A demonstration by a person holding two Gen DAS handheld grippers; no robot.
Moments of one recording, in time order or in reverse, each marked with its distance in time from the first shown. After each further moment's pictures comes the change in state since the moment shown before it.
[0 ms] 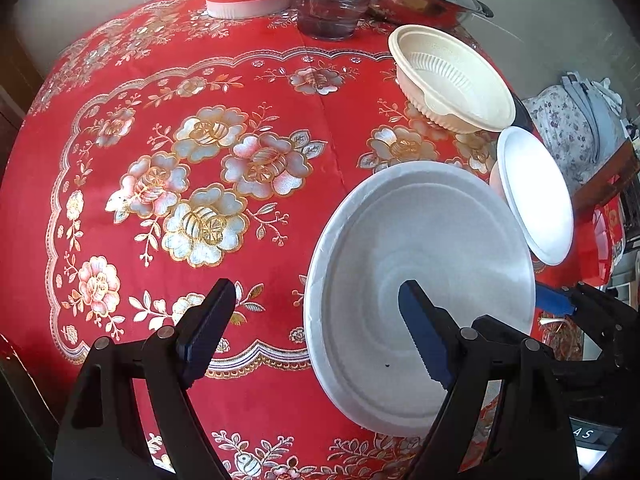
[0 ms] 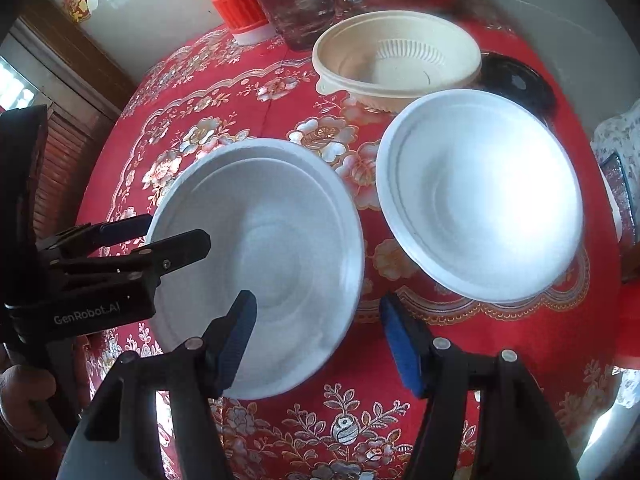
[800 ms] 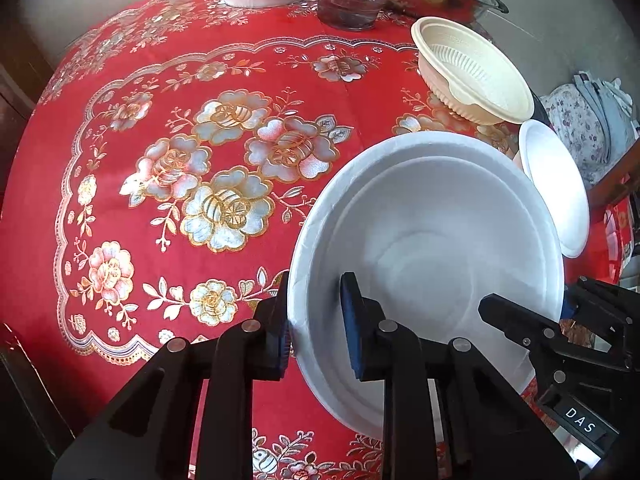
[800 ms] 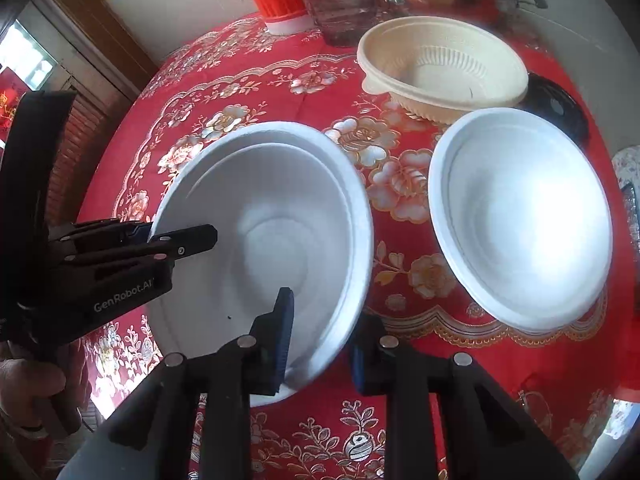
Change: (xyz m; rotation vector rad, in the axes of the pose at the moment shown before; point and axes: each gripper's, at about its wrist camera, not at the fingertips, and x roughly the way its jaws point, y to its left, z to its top) left arm 0.001 0.016 -0.014 -0.016 0.013 0.038; right arm 0.004 0.020 0.002 -0.100 0.004 0.029
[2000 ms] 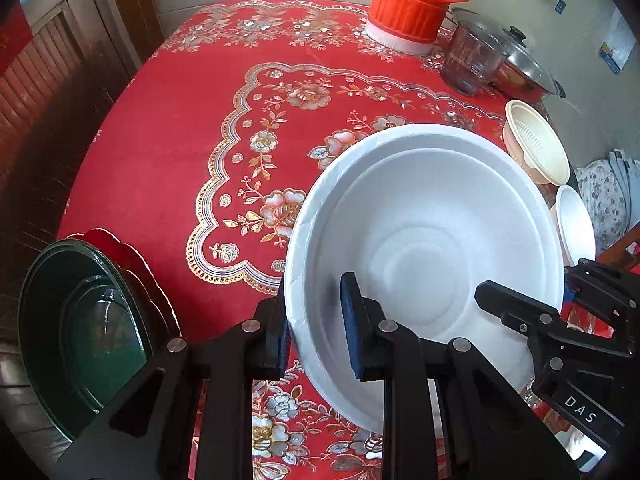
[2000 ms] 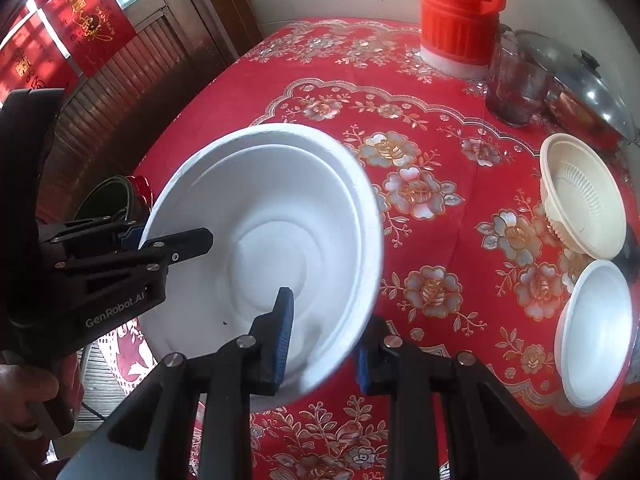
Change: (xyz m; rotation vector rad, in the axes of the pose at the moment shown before) left arm -0.072 0.107 -0.049 -0.233 -0.095 0.088; right arm 0.007 0.122 0.030 -0.307 0.015 0.052
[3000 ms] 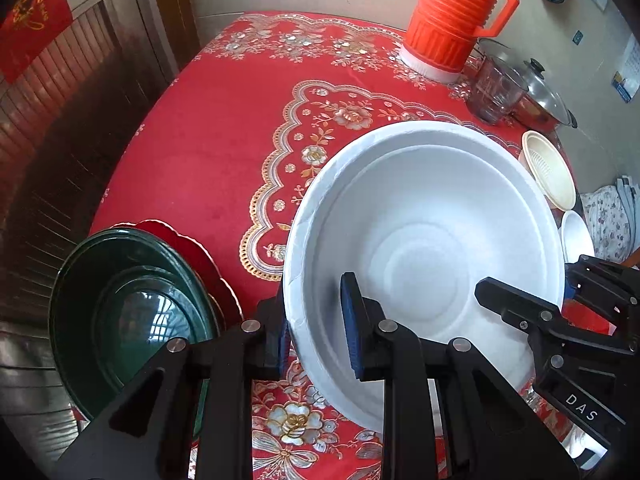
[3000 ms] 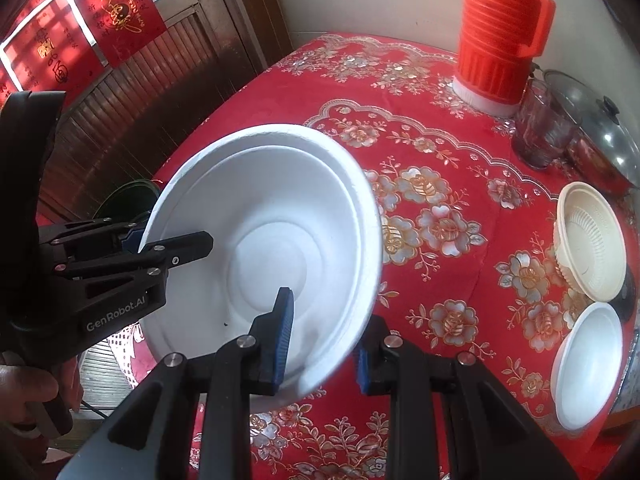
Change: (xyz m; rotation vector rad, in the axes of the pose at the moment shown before) left arm -0.030 0.038 -0.006 -0.084 -0.044 0.037; right arm -0.006 0.040 0.017 -0.096 -0.026 0.023
